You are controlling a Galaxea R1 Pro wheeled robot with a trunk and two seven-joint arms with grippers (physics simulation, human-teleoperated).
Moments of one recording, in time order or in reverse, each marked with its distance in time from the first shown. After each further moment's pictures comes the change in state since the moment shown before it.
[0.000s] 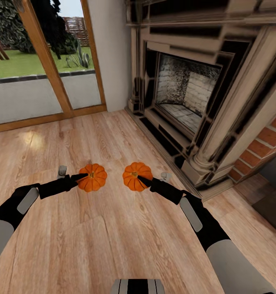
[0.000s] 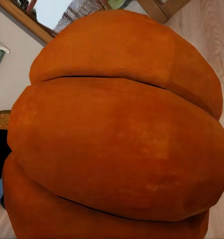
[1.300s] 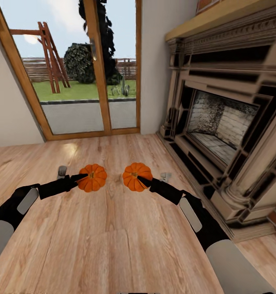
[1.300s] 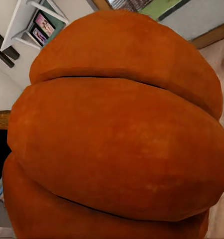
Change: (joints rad) left arm 0.000 0.000 0.000 0.007 0.001 0.001 -0.002; right arm 0.000 0.003 0.001 0.003 0.003 0.001 -0.009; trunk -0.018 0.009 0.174
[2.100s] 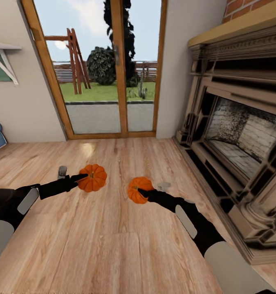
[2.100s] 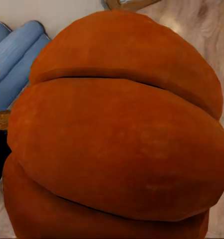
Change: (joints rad) left arm 0.000 -0.002 0.001 0.003 -0.001 0.000 0.002; right arm 0.002 -0.004 0.093 0.095 0.081 -0.002 -0.226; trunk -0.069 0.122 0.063
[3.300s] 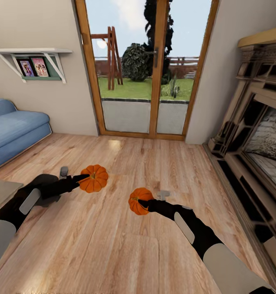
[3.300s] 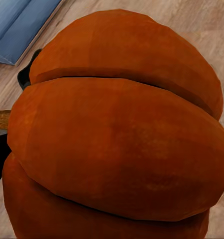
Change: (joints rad) left arm 0.001 -0.012 -0.001 0.003 -0.004 -0.001 0.005; right arm -0.001 0.002 0.040 0.127 0.034 -0.008 -0.010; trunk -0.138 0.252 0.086
